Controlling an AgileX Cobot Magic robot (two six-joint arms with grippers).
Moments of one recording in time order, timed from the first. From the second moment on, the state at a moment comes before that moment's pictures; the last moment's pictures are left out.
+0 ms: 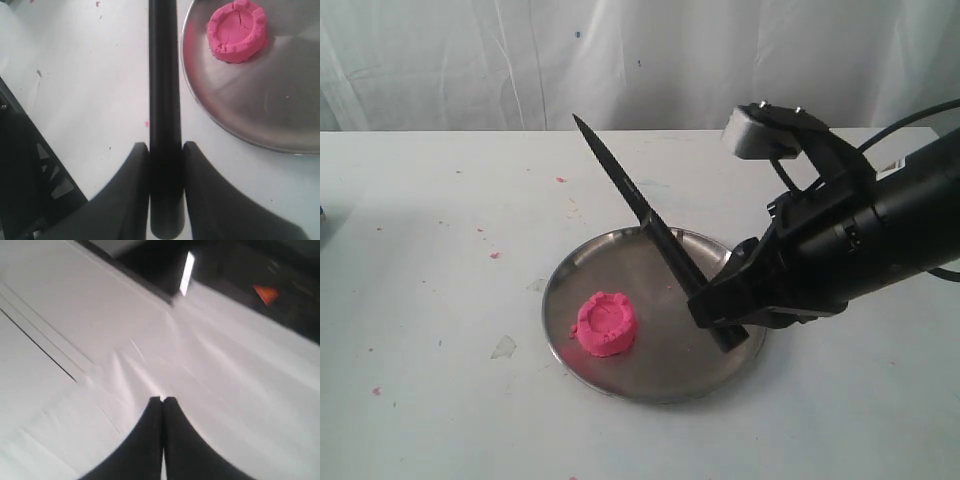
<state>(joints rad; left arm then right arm) 0.09 0.29 -0.66 1.34 -0.64 -0.67 0.40 1.27 -0.88 0.76 0.89 -0.66</state>
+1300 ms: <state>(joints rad) -0.26 1.83 -0.71 1.28 -0.62 -0.35 0.40 1.41 -0.85 0.41 0.64 -0.40</state>
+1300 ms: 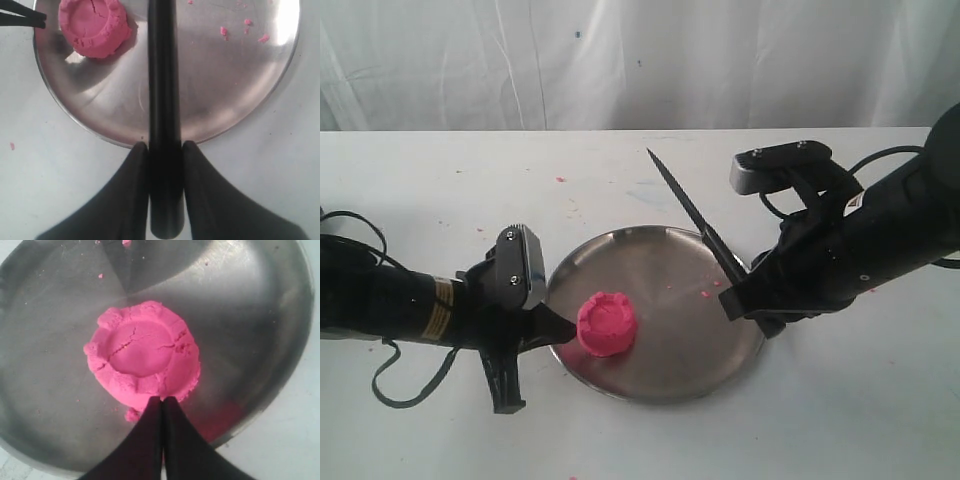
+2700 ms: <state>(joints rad) -0.27 1.75 -0.93 1.58 -0.84 -1.01 0.51 1.62 -0.96 0.33 0.81 -0.47</state>
